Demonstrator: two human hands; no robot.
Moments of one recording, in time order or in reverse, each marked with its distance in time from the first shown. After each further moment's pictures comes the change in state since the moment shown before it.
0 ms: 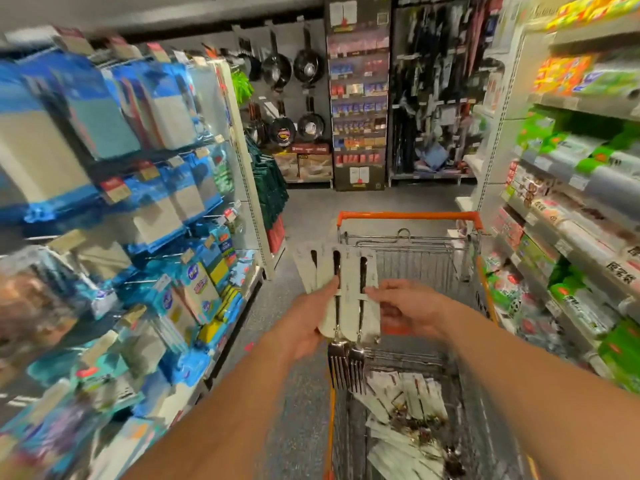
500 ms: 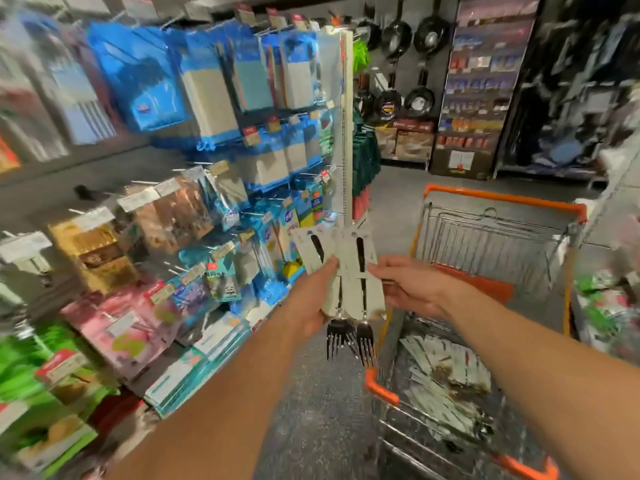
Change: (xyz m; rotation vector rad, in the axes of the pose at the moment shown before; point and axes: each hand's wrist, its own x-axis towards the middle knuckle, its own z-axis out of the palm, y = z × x) left_hand -0.191 -0.052 -0.041 -0.244 0.347 0.138; right_hand -0.093 0.035 0.126 -0.090 -0.275 -0.004
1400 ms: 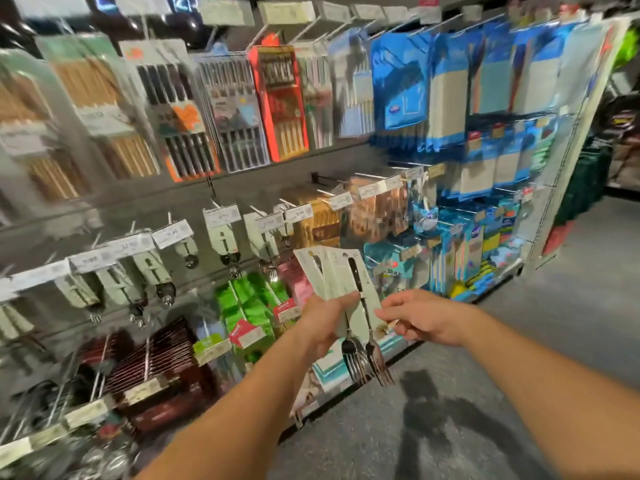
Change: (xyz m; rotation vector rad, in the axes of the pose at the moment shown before) left_hand -0.148 0.074 -0.370 0.135 0.560 0.111; right_hand 0.081 0.042 0.399 -0.502 -0.507 0.094
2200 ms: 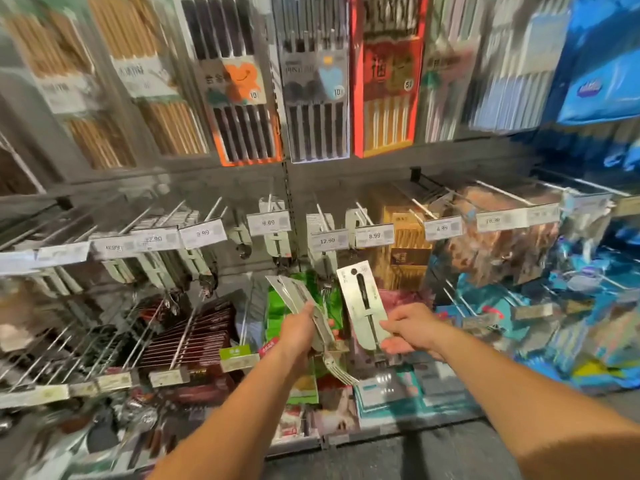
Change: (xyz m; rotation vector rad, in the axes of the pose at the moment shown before) left_hand 0.178 0.026 -0.095 -0.255 0.625 -0.192; right_hand 0.309 -0.058 0.006 -0.087 -0.149 0.024
